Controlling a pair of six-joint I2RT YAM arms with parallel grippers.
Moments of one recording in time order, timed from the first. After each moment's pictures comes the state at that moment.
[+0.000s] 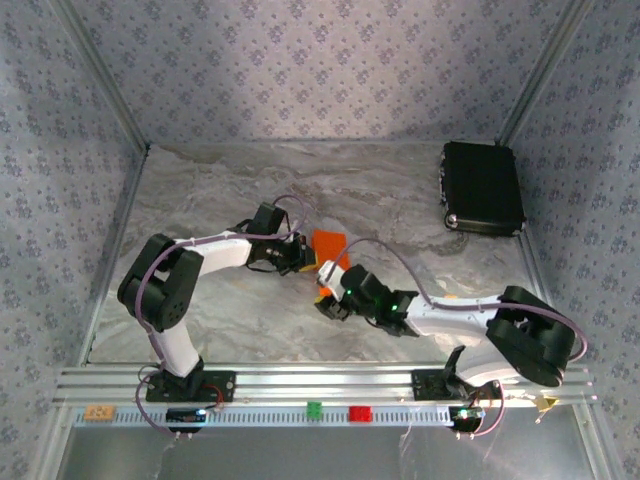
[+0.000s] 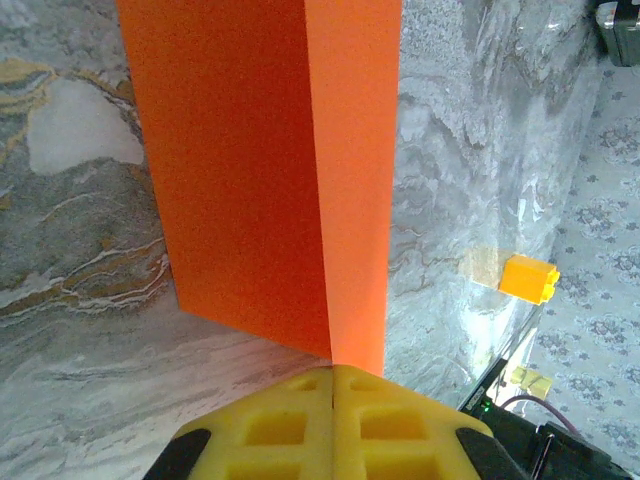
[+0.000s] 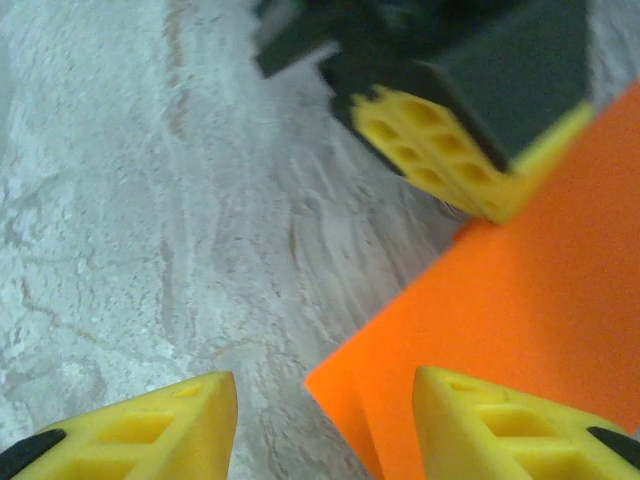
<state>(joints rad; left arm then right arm) -0.54 1.76 0.94 -0.14 0.67 -0.83 1.02 1.38 0.52 0.23 0.08 -0.04</state>
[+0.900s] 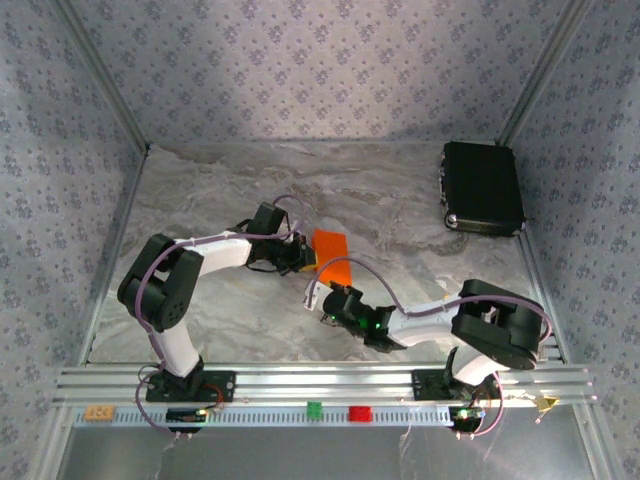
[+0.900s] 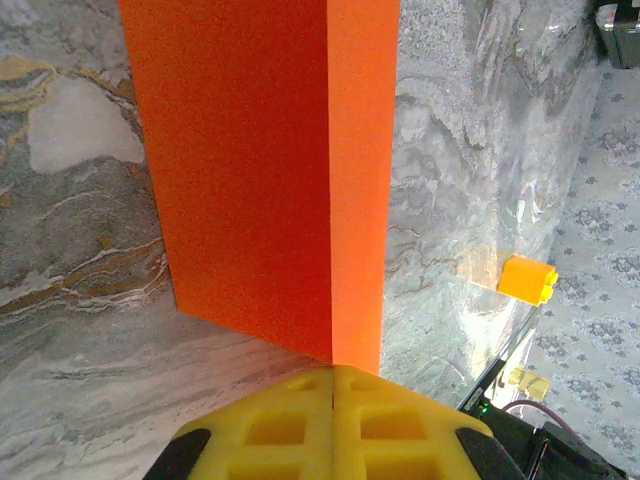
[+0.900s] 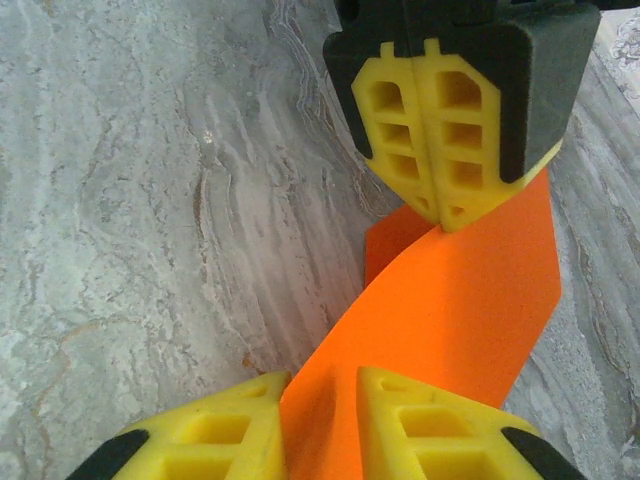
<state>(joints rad) -0.54 1.76 0.94 -0.14 0.67 -0.83 1.17 1.54 0.50 0.39 0.51 -0.28</state>
